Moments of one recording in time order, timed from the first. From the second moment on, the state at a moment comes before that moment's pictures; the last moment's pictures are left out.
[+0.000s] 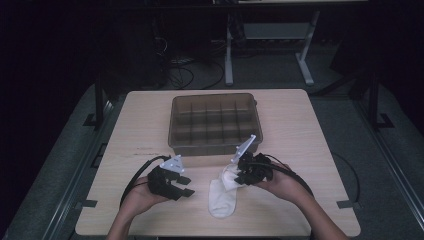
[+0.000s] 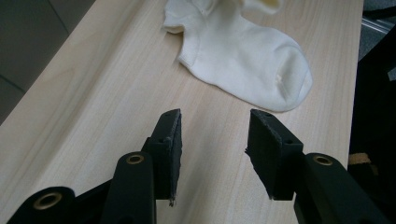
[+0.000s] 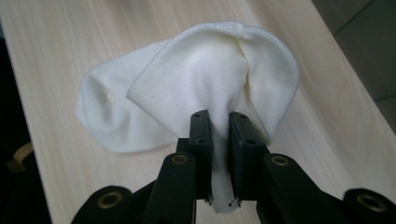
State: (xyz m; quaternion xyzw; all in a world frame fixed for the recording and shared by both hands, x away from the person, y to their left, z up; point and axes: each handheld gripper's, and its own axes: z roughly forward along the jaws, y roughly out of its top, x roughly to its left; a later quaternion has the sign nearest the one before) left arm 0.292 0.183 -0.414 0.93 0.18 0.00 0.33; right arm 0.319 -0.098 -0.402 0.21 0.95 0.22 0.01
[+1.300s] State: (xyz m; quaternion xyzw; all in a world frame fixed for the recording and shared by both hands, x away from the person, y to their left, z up) left arm 0.293 0.186 -0.416 0.93 0.19 0.00 0.32; right arm 0.362 -0.077 -0.410 0.25 0.94 0.21 -0.02
